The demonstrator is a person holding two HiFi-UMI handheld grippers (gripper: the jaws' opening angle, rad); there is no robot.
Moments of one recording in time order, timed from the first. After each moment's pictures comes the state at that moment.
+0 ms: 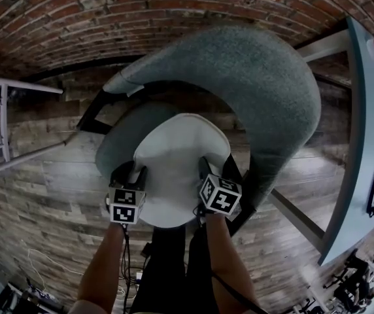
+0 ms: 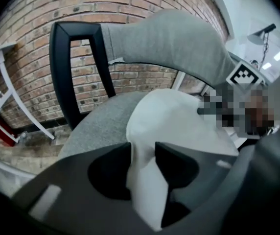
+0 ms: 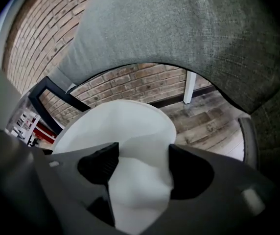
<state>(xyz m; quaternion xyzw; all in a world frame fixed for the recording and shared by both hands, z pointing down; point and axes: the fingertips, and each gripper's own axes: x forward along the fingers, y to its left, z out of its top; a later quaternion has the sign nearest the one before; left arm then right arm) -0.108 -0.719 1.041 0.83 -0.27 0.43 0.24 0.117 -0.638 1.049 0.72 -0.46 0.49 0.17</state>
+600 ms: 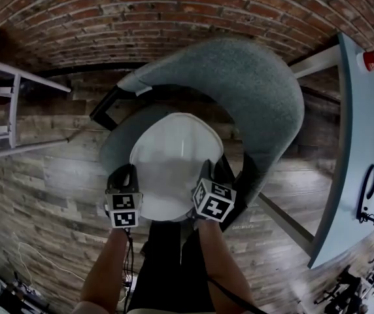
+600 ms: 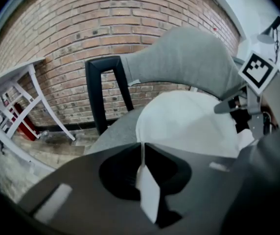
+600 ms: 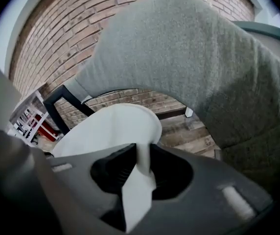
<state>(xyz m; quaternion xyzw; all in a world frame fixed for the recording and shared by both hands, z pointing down) -0.130 -0.722 0.985 0.81 -0.38 0.40 0.20 0.110 -0.649 0.981 0.74 -0.48 0.44 0.18</state>
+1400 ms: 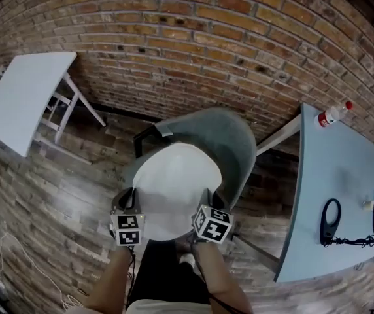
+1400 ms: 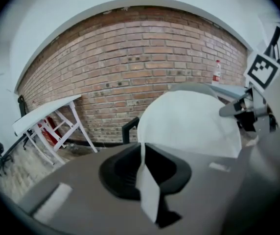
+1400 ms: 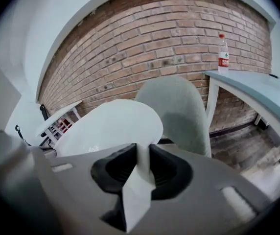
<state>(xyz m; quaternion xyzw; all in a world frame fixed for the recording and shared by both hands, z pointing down) -0.156 -0.666 0.758 0.79 -0.51 0.31 0.14 0.096 -0.628 0.762 0.70 -0.60 0.36 0.15</state>
